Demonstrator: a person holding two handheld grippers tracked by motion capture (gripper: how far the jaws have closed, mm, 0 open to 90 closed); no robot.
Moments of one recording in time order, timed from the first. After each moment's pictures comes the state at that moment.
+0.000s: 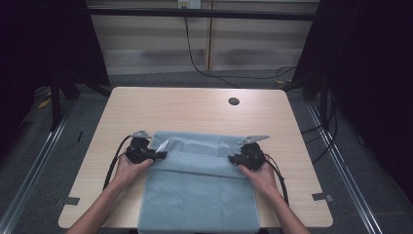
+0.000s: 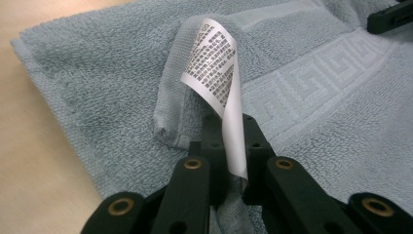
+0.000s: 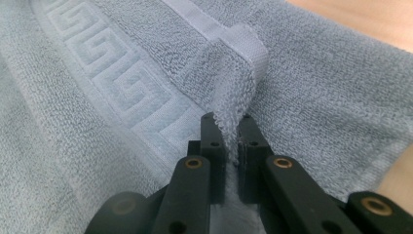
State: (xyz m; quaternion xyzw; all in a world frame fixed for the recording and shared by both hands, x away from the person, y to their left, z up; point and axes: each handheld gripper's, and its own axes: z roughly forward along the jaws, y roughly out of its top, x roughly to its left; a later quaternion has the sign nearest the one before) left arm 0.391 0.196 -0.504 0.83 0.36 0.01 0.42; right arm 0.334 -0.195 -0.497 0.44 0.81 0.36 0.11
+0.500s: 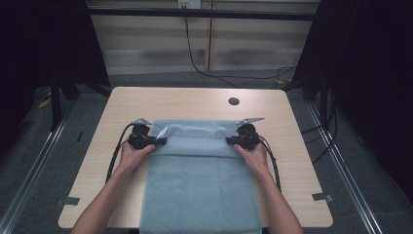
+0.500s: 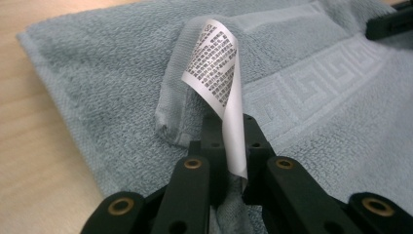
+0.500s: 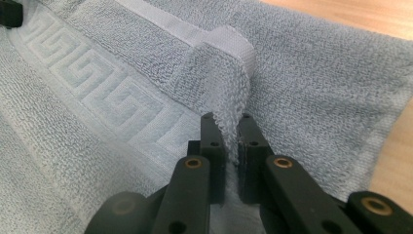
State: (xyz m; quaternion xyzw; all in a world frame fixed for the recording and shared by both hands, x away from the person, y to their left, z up) left arm 0.438 0.196 -0.509 0.81 0.40 0.02 0.43; right arm 0.402 -0.196 -0.501 0.48 0.79 0.37 0.11
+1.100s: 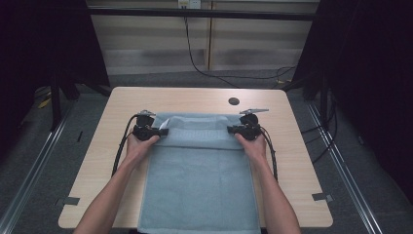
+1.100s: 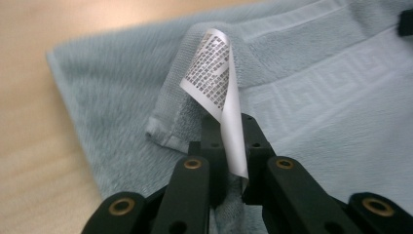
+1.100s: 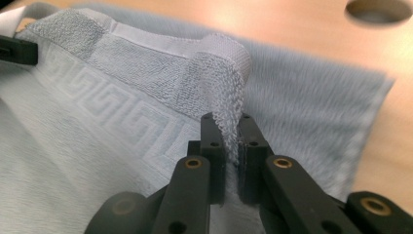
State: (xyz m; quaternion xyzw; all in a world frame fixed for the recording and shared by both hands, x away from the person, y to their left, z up) left arm 0.453 0.182 -0.486 0.80 0.41 0.07 0.43; right arm 0.424 -0.204 -0.484 0.50 0.75 0.41 0.13
